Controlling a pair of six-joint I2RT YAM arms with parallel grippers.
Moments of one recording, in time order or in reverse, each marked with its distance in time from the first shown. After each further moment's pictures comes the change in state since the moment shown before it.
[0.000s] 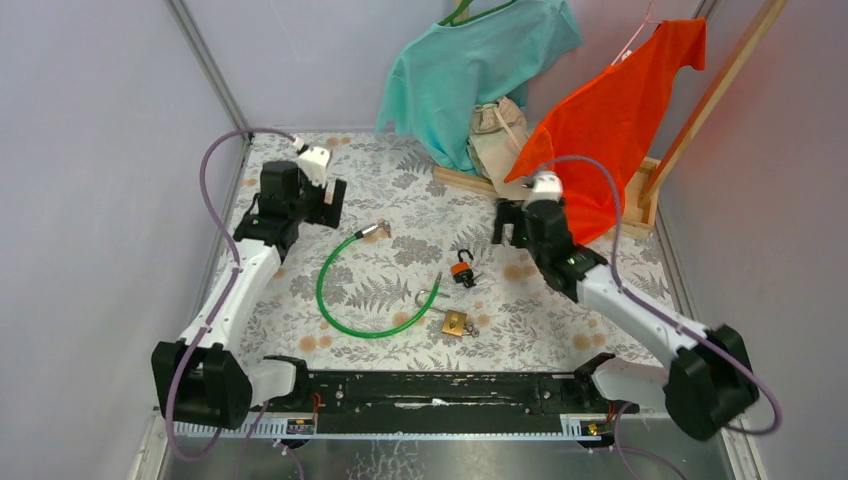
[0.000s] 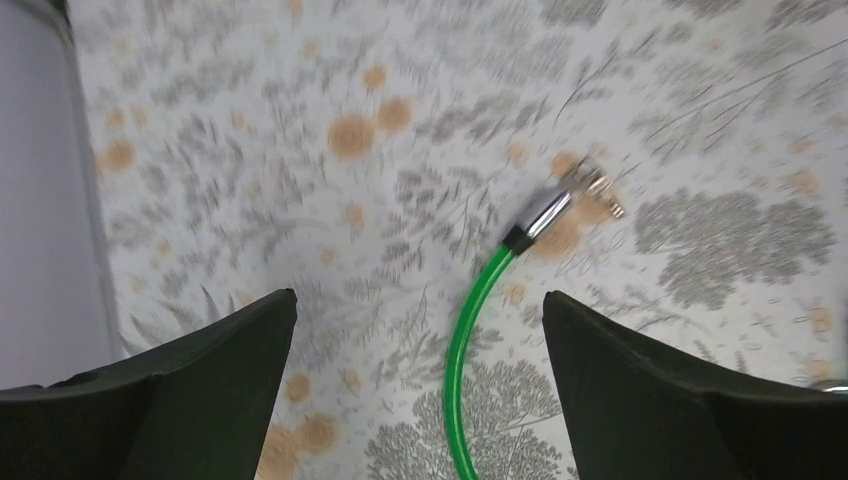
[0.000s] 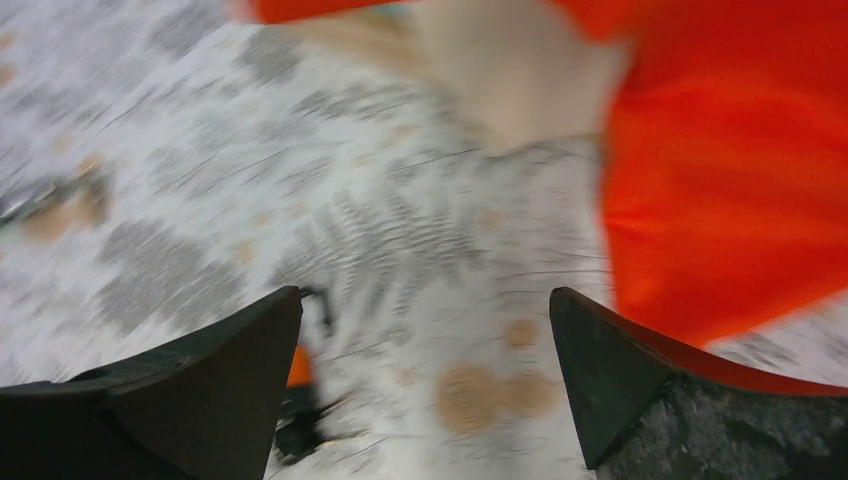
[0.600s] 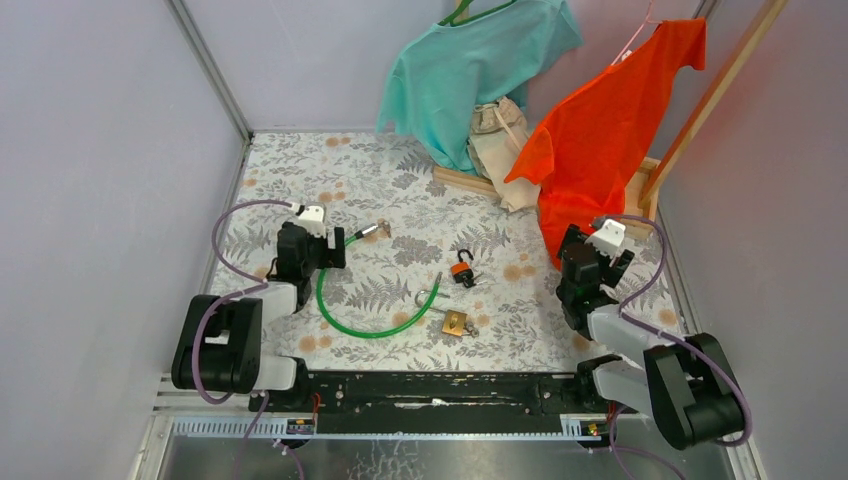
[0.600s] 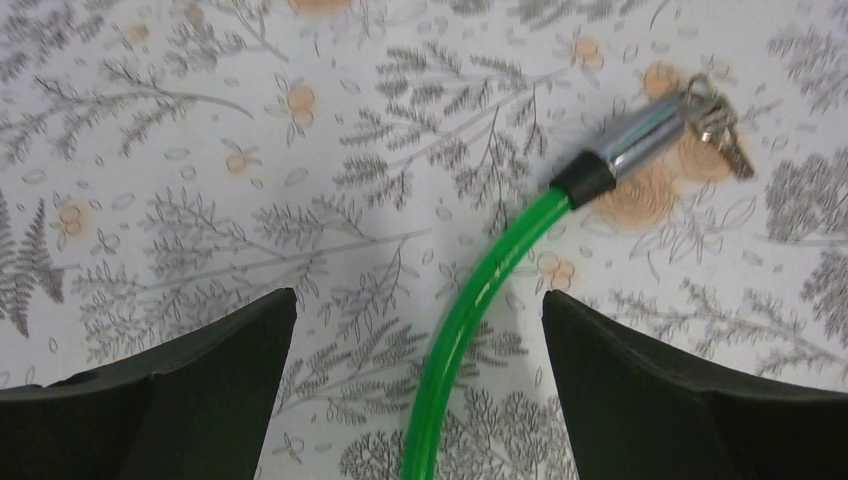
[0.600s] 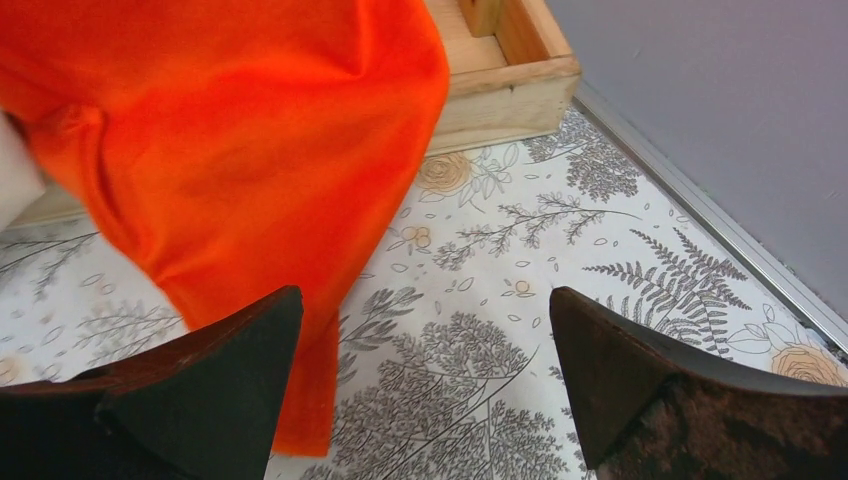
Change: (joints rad) left arm 0.096 0.138 -0.717 0.890 -0.008 -0.186; right arm -0.280 -0.132 -0.562 0.611 0.597 -0.070
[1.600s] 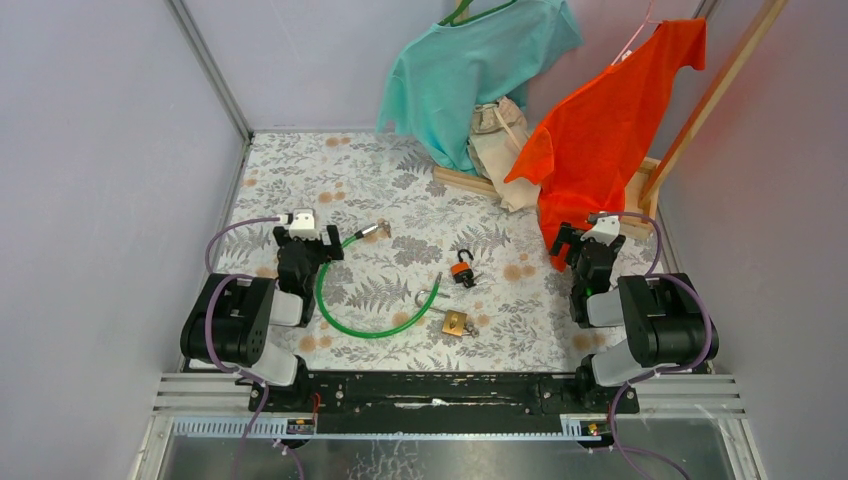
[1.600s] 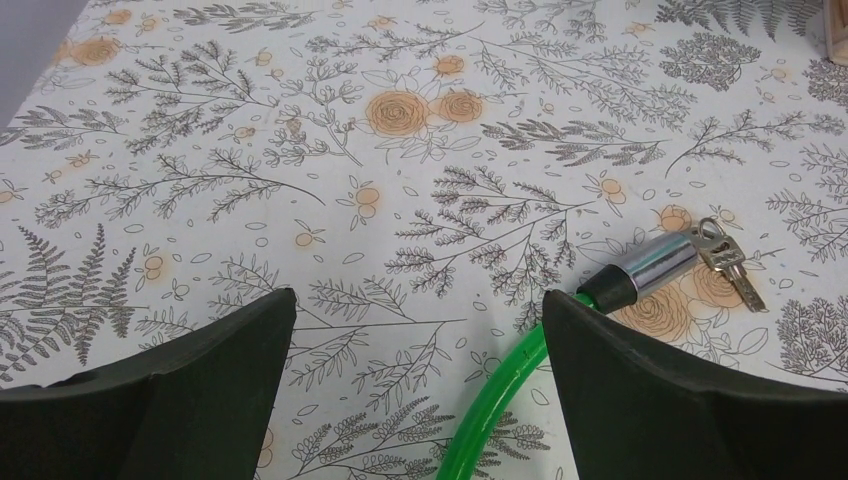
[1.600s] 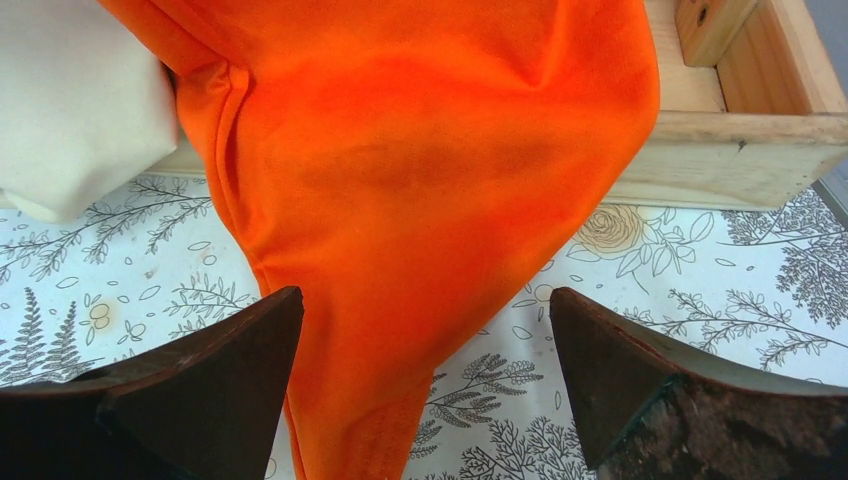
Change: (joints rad) left arm -0.023 0.161 -0.148 0.626 -0.158 -0.070; right arm -0.239 0.405 -0.044 0.580 -0.569 -0.129
